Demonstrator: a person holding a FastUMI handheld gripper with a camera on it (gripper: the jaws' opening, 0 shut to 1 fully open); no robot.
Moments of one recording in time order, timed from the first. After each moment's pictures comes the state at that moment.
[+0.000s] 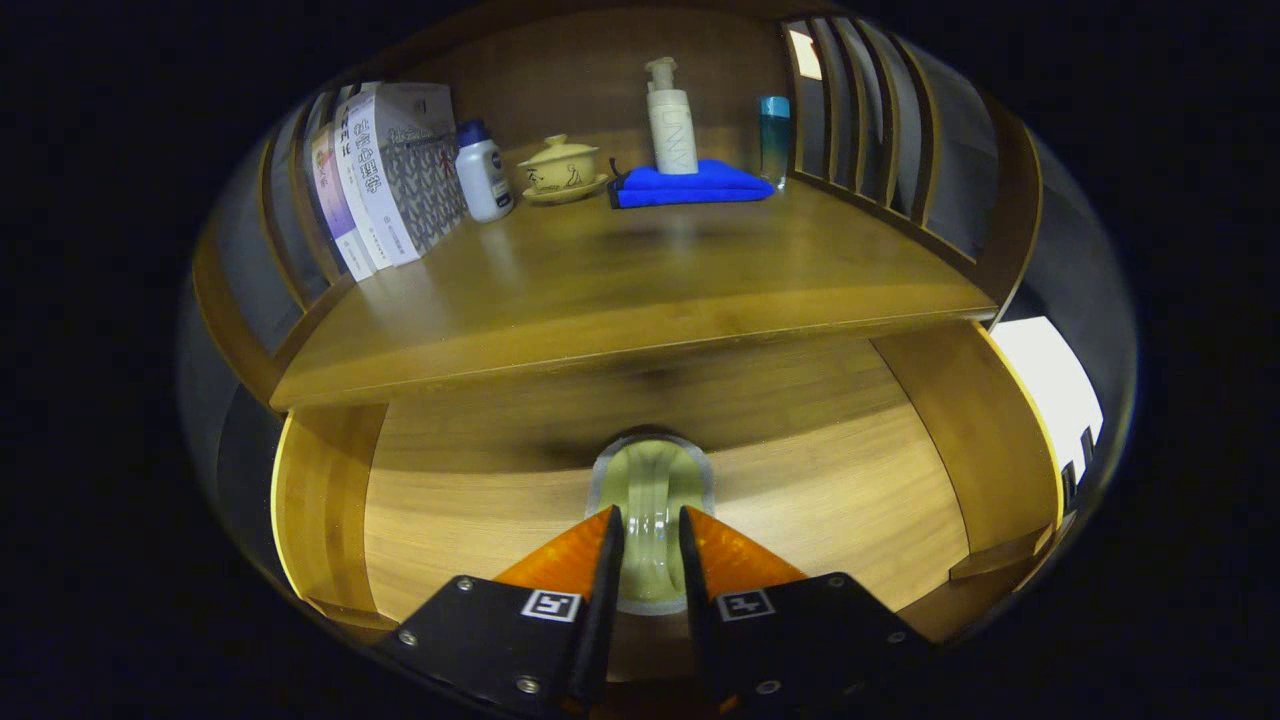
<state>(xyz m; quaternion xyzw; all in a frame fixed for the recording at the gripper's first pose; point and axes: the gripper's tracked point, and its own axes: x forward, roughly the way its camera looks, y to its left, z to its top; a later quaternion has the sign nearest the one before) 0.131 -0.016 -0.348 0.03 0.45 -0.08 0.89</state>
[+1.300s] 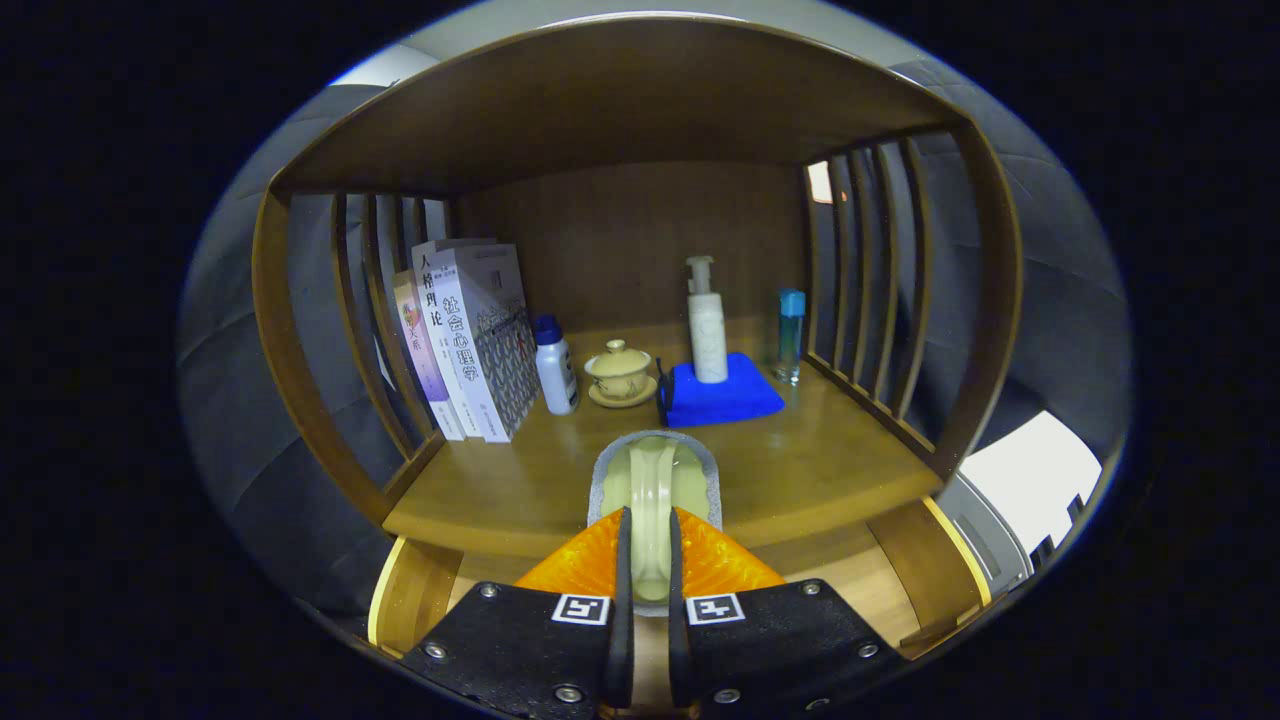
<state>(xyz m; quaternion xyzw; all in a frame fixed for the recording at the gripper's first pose) 0.205 0.010 -0.186 0.01 0.23 -0.03 0.97</state>
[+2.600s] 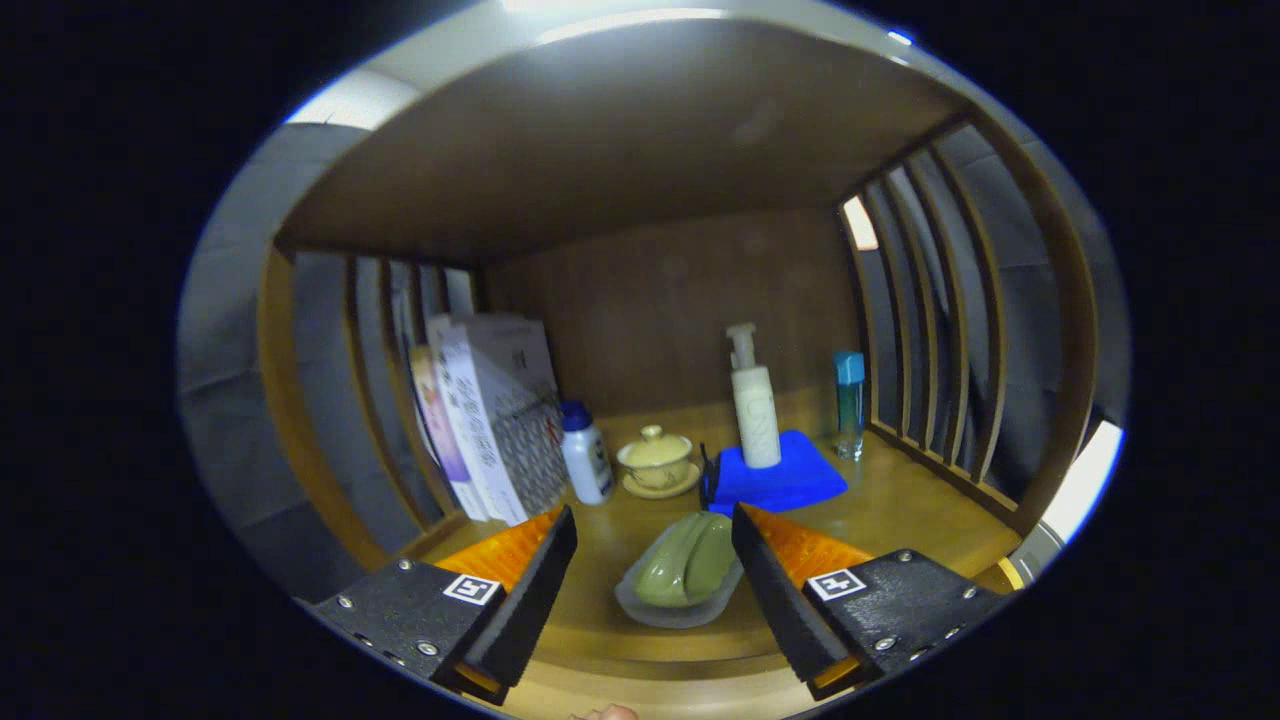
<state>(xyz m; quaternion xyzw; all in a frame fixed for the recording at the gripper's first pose) 0.243 0.004 -0.147 0.06 0.08 0.03 0.99</state>
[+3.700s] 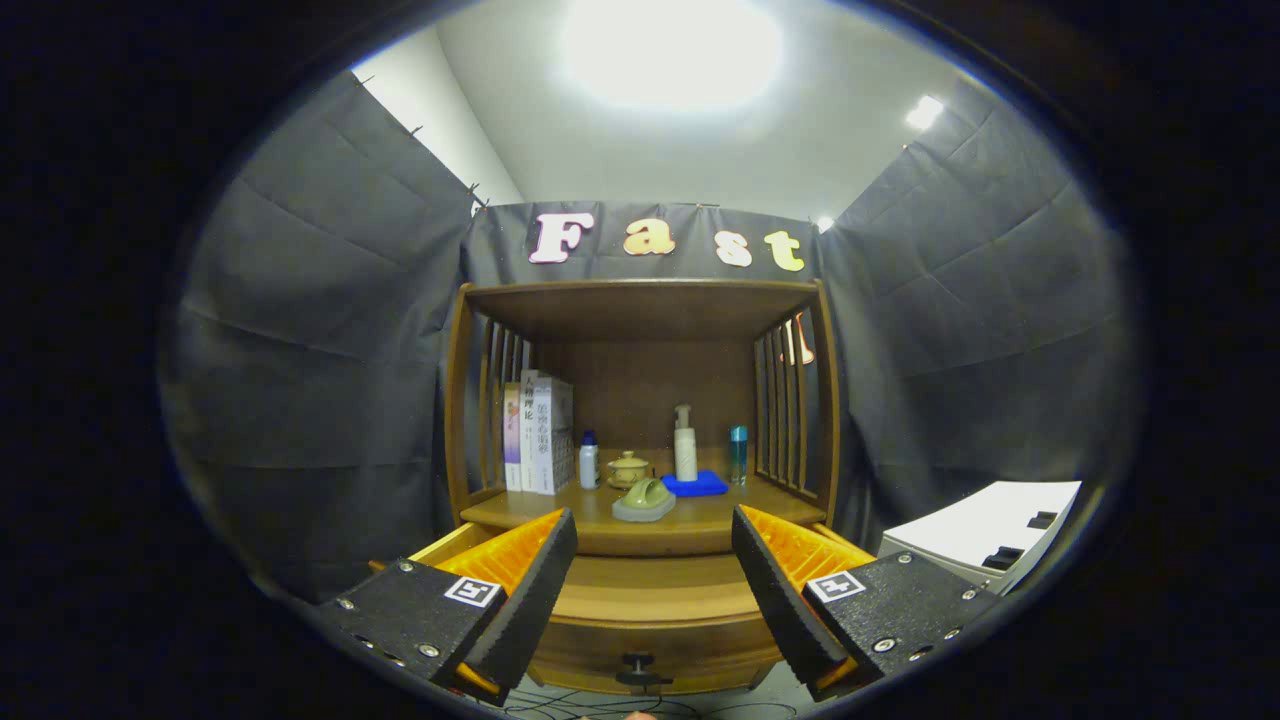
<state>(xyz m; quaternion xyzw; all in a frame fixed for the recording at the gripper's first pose) -0.051 0.004 -0.122 -0.03 -0.02 -0.02 1.00</state>
